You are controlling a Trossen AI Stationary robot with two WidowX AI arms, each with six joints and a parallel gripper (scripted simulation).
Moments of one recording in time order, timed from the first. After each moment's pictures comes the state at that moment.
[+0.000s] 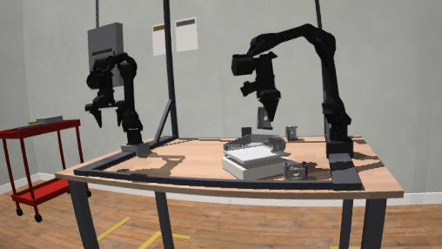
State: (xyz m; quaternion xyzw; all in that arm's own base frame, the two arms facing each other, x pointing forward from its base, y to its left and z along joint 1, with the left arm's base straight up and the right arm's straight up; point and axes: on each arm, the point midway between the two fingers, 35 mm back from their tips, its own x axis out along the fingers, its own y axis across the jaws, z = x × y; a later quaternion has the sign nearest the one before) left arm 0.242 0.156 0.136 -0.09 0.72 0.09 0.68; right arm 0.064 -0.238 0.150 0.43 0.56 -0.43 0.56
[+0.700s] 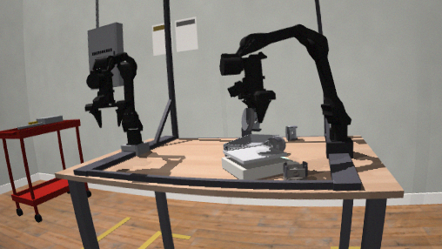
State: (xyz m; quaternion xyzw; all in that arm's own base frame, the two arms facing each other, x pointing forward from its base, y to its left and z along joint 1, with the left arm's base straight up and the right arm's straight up) left arm 0.280 0.181 0.135 -0.20 0.68 0.19 0.67; right arm 0.064 -0.238 0.150 0.43 0.56 -0.43 0.56
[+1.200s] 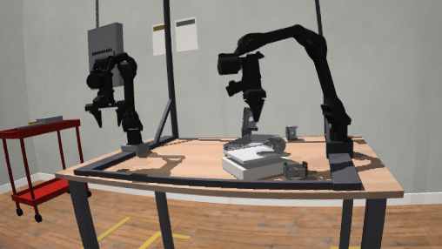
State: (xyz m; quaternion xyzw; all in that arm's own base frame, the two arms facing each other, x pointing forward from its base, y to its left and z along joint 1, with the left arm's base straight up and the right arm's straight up) left arm 0.285 0.183 0.138 -0.09 0.71 0.11 0.69; right arm 0.064 -0.238 0.150 0.43 0.56 -0.43 0.56
